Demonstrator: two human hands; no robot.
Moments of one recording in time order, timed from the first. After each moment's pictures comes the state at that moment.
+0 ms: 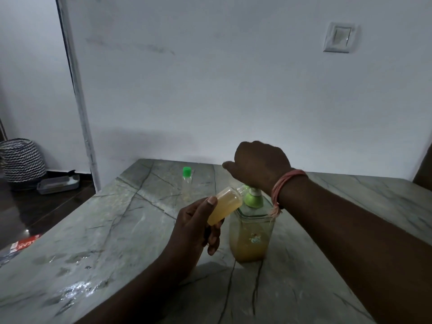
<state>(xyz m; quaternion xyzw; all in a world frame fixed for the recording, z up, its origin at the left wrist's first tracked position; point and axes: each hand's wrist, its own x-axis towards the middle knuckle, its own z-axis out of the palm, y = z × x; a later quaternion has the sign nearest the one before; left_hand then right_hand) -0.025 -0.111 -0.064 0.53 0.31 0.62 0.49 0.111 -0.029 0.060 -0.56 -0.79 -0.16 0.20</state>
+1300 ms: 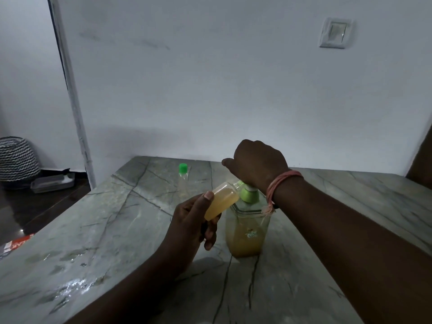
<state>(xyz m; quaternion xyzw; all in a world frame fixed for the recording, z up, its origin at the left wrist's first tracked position) -0.023 -0.109 -0.066 0.53 0.32 0.62 0.49 0.114 -0.024 0.053 -0.59 -0.77 -0.11 0.23</state>
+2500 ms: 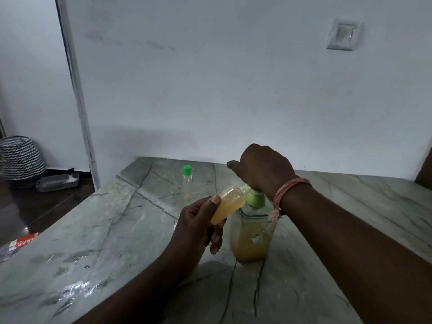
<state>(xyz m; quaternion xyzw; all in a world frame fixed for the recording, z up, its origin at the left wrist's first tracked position) -0.025 -0.106 -0.066 0.54 0.30 0.61 0.49 0.113 -0.021 0.048 -0.60 -0.76 -0.07 0.23</state>
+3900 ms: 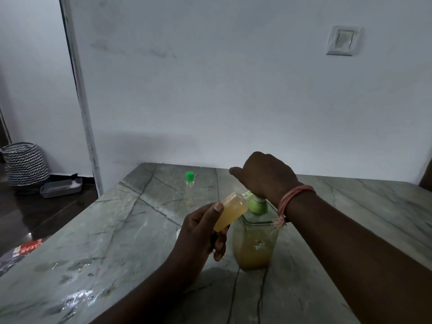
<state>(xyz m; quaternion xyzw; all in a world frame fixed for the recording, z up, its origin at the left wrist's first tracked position) -0.024 -0.105 -0.066 0.53 0.30 0.62 0.50 0.116 -0.025 0.050 -0.61 -0.76 -0.05 0.23</state>
